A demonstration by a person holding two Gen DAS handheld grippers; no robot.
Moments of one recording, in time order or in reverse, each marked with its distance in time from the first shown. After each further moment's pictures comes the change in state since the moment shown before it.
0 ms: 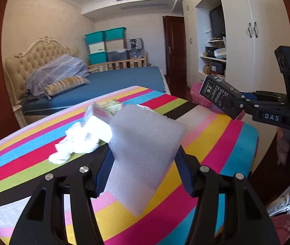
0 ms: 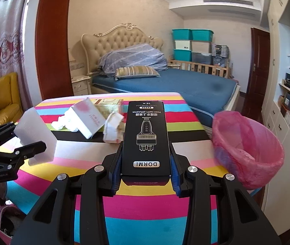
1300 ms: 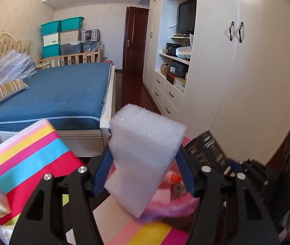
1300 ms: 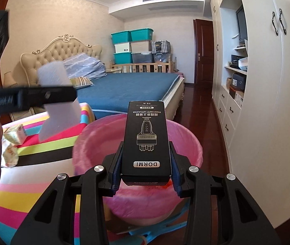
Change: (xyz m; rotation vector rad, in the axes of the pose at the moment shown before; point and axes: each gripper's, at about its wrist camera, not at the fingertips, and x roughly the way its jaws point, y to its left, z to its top) left arm 0.241 -0.198 0.206 -0.004 0.071 -0.320; right arm 0.033 -0.223 -0.003 0.183 -0.031 -0.328
